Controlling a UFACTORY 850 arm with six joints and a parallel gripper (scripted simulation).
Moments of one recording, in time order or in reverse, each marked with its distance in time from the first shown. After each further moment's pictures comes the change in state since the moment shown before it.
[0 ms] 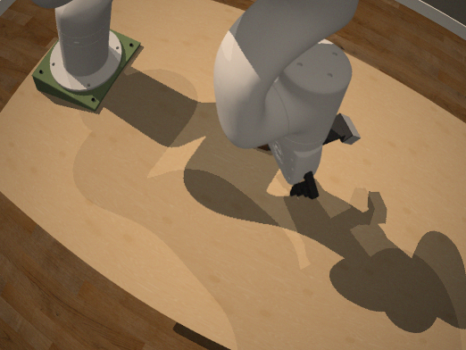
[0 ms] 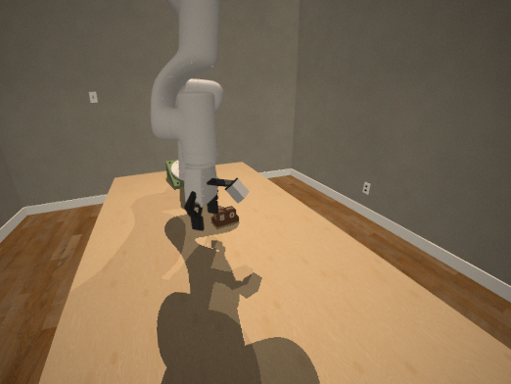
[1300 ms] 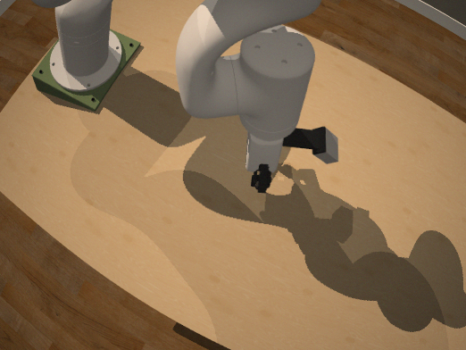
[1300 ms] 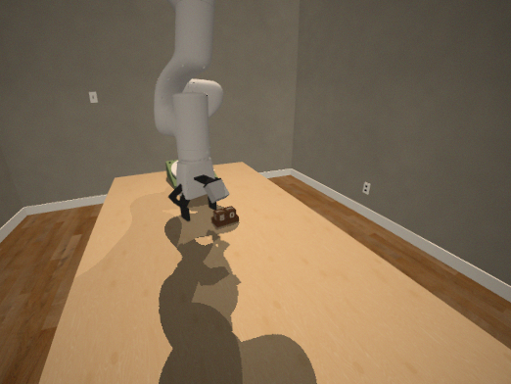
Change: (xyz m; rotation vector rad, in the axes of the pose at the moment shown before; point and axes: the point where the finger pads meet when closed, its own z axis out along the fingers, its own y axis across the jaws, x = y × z) arm -0.034 -0.031 0.000 -0.002 -0.006 0.487
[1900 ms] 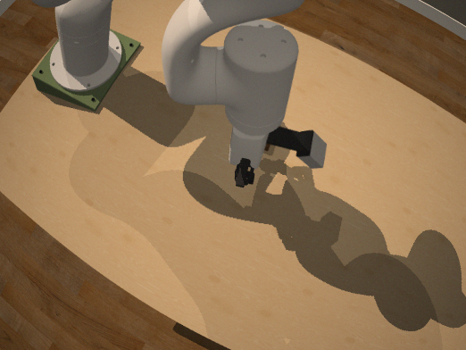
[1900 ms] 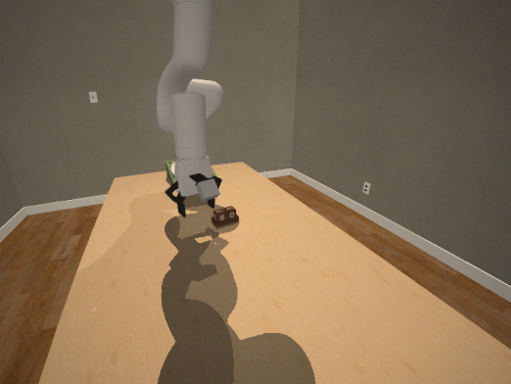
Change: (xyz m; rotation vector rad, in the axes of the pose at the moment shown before) arm -0.021 -0.005 0.000 -0.002 -0.006 0.159
